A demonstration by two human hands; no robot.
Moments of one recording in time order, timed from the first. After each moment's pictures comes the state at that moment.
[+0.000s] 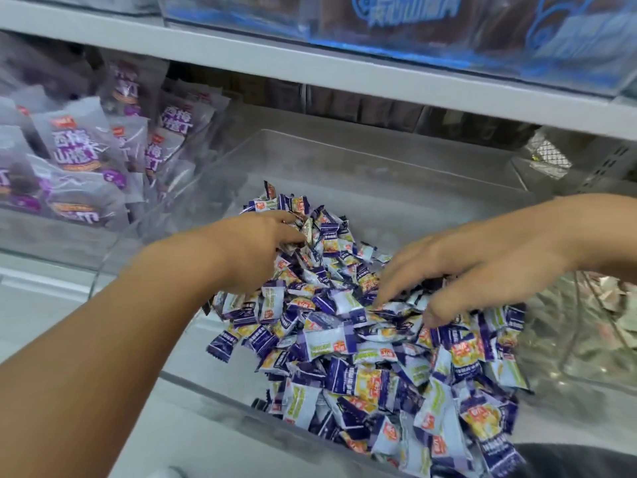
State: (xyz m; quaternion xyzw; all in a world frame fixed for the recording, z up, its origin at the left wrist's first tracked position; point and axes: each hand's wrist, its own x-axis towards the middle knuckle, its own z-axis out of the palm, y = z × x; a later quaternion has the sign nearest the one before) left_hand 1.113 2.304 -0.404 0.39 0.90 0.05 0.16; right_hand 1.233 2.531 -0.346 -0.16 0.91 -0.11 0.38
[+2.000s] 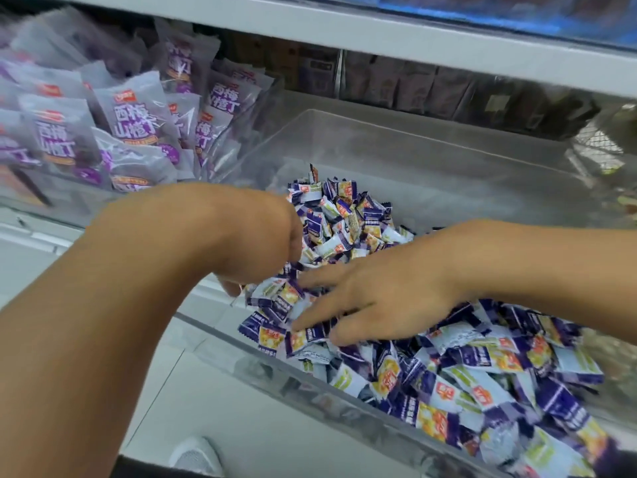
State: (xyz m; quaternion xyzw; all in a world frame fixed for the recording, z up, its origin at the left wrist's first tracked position) left_hand 1.145 2.269 -0.360 0.25 0.92 0.04 0.30; right_hand 1.204 2.425 -0.380 -0.29 0.87 0.00 0.40
